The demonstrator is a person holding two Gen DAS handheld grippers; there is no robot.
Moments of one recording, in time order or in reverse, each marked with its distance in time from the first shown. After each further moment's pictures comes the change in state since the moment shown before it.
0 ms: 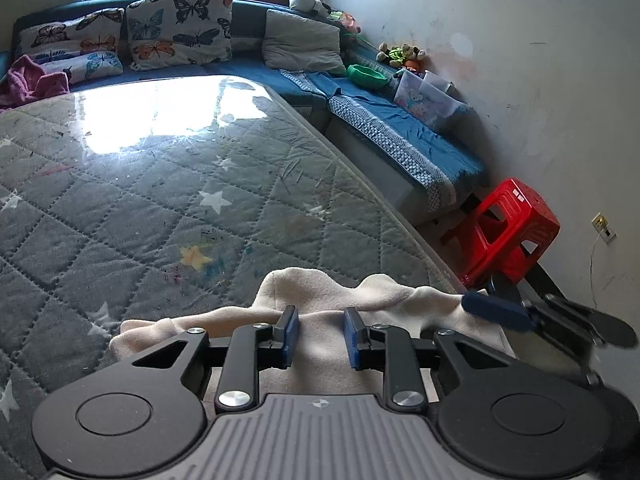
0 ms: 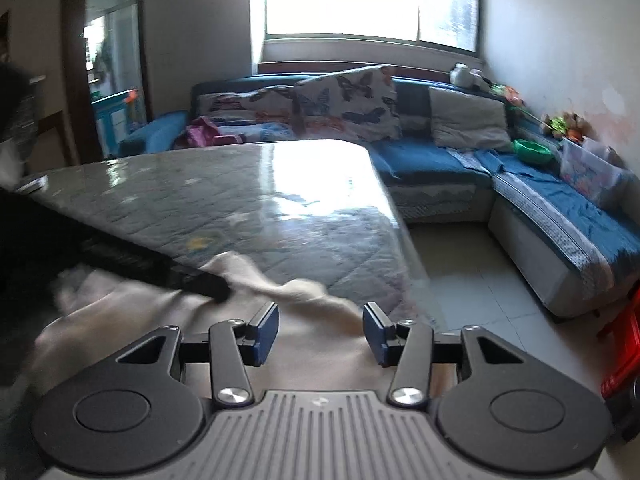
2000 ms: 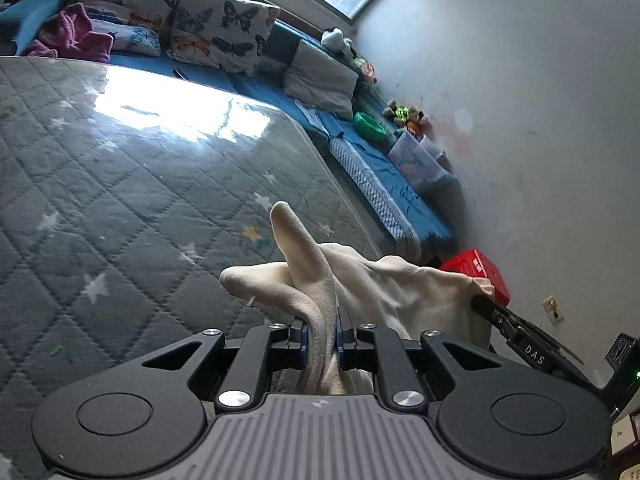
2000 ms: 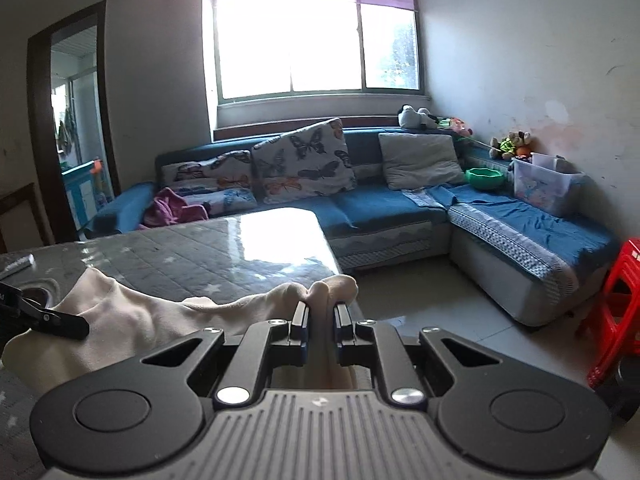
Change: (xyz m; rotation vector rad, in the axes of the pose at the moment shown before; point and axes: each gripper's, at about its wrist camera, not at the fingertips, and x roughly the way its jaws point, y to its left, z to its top) left arm -0.102 0.052 -0.037 -0.240 -0.089 -0.127; right arm -0.074 -0.027 0.012 0.152 -0.166 -0.128
